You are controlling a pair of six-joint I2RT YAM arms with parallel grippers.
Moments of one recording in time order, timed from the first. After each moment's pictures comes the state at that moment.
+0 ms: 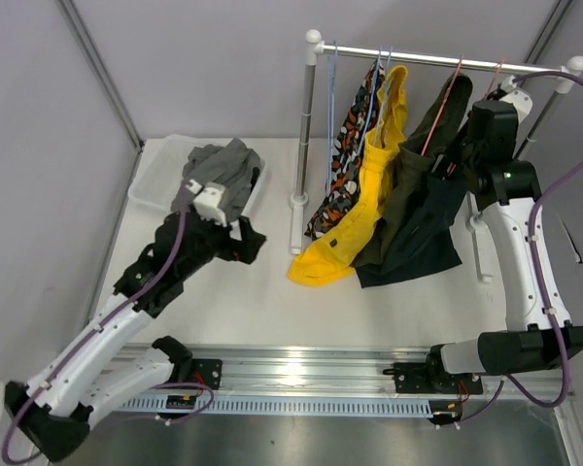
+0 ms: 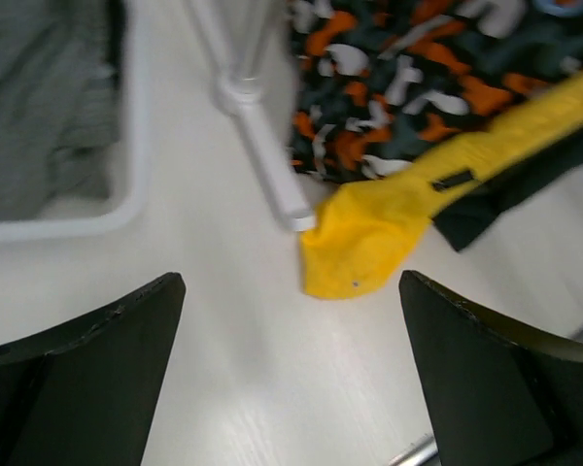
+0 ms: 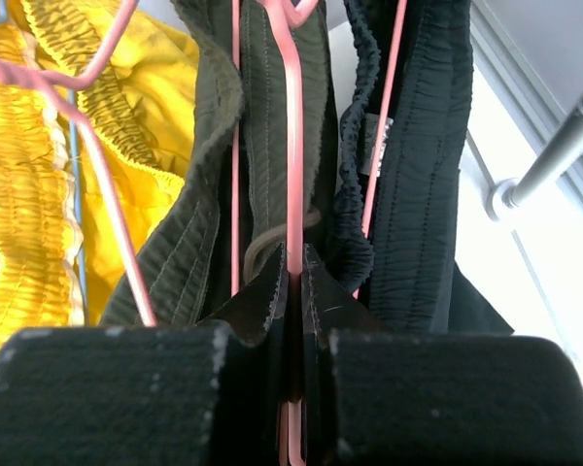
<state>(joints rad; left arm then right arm) -0.48 0.78 0.82 -0.39 0.00 -0.28 0.11 1.38 1.69 -0.71 0.36 0.46</state>
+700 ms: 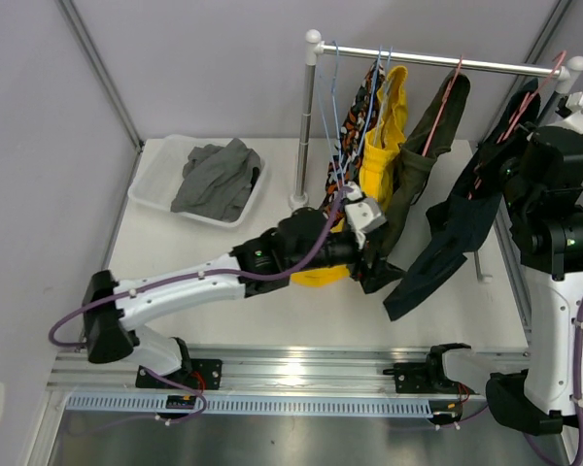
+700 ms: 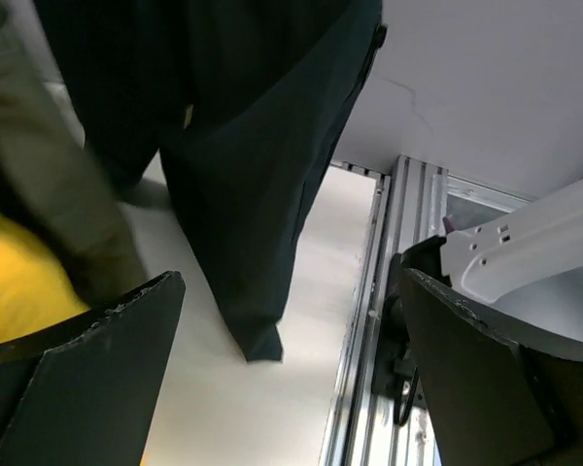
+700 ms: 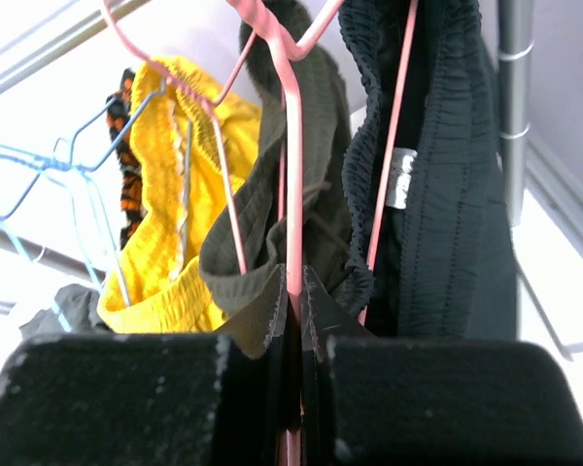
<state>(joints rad) -1.16 1.41 1.27 0.05 0.16 -0.14 0.11 1.13 1.83 -0.92 0.31 0.50</state>
